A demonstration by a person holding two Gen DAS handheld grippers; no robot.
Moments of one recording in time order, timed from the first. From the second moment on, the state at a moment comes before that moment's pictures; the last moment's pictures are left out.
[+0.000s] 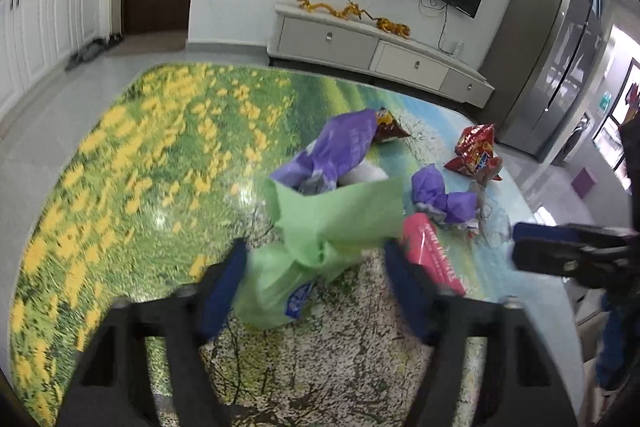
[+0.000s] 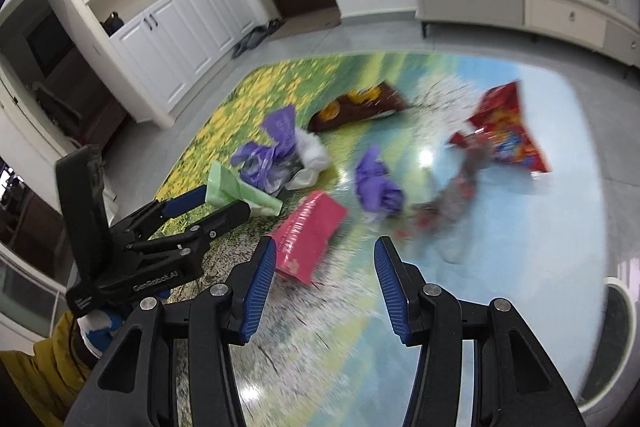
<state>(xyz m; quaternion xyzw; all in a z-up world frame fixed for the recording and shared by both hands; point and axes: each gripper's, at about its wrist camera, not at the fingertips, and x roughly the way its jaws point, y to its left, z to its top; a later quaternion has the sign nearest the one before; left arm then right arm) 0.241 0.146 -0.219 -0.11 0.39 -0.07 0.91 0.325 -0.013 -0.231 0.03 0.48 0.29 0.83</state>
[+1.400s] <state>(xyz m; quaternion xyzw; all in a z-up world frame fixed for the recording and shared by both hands) 0.169 -0.045 -0.081 -0.05 0.33 -0.25 0.91 0.232 -0.275 -0.183 0.16 0.37 0.18 0.90</state>
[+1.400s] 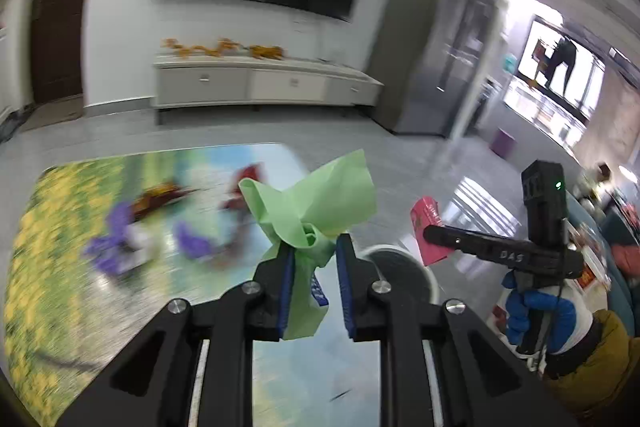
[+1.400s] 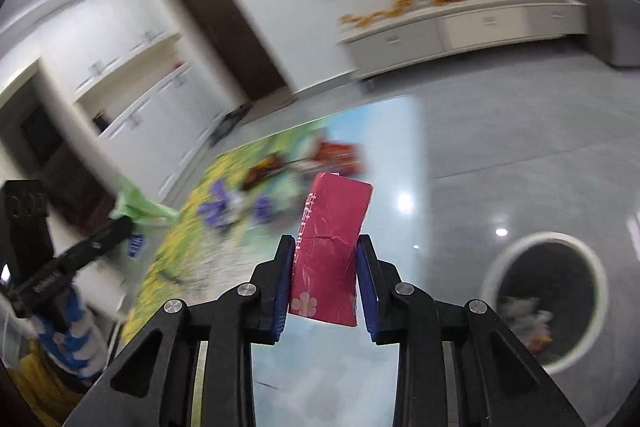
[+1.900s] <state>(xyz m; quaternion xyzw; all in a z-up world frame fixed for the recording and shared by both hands) 0.257 -0.288 -0.147 0.03 0.42 -0.35 0.83 0.248 -0.426 -0.264 0.22 0.41 0.02 0.88</state>
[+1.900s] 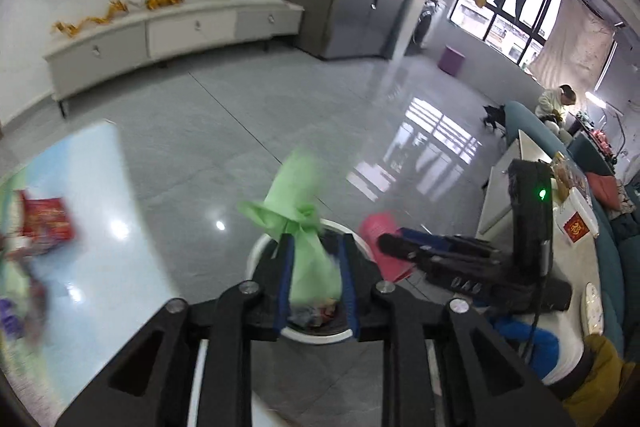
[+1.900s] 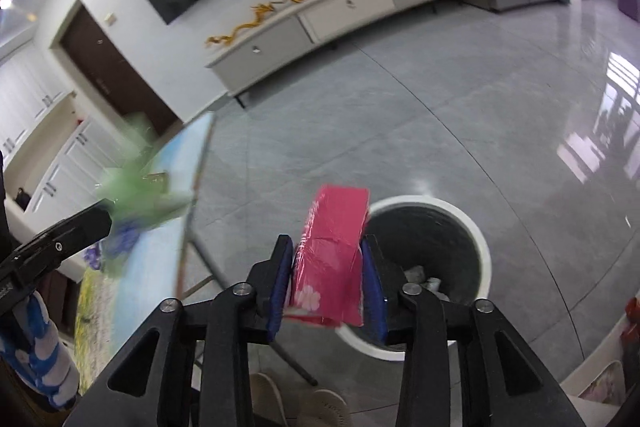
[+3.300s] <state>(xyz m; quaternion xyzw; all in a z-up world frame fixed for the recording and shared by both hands) 0.168 0.113 -0.108 -0.09 0.35 -0.10 0.93 0.207 -0.197 -0.129 0.11 0.33 0.20 0.91</state>
